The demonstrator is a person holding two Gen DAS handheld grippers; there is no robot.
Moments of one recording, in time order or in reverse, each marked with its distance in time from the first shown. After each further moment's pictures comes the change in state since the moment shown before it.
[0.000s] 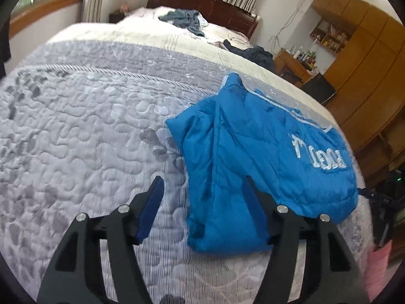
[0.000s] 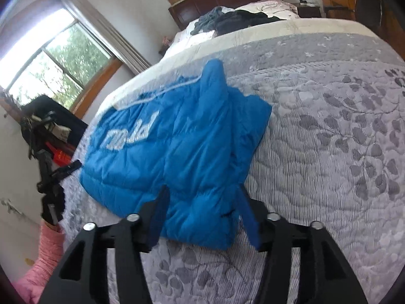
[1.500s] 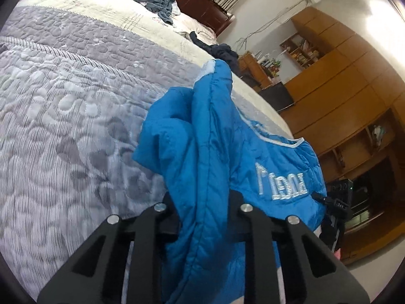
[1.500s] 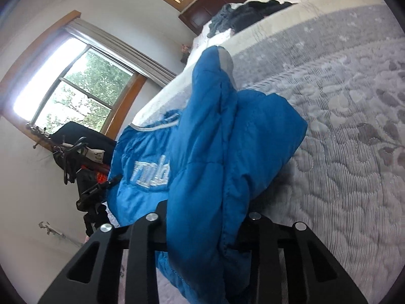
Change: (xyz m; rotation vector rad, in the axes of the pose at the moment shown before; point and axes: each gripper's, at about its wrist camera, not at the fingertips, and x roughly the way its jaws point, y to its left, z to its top) left arm 0.050 -0.036 0.014 -0.081 0.027 -0.312; right arm 0.033 0.001 0.028 0.112 -0.017 0.233
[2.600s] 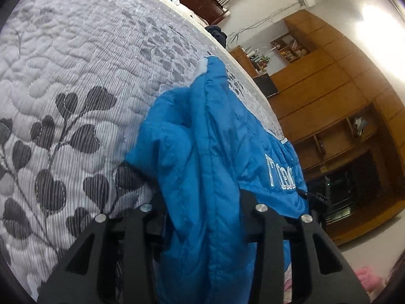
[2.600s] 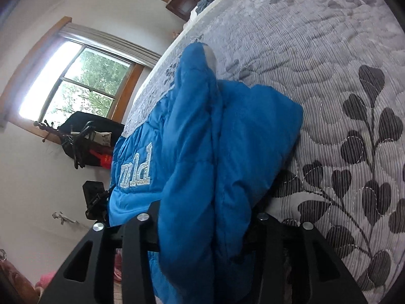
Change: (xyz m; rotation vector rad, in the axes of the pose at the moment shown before) left arm -0.087 0.024 -0.204 -0.071 0.031 -0.098; right arm -0.061 -0.033 -0.173 0.125 0.082 0.034
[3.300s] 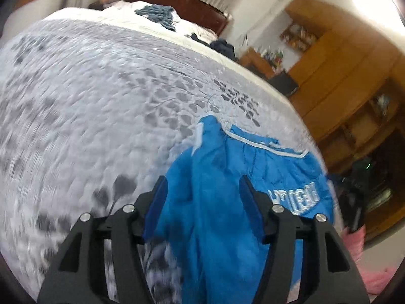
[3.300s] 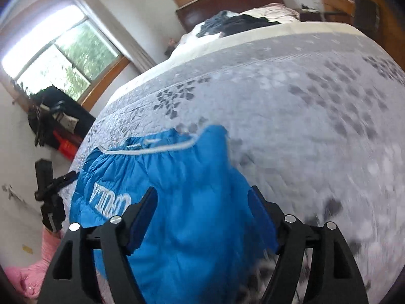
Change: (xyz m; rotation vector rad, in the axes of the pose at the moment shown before) left arm -0.012 -0.057 0.070 0.223 -0.022 0.261; right arm -0.011 0.089 0.067 -0.293 -0.076 -0.309
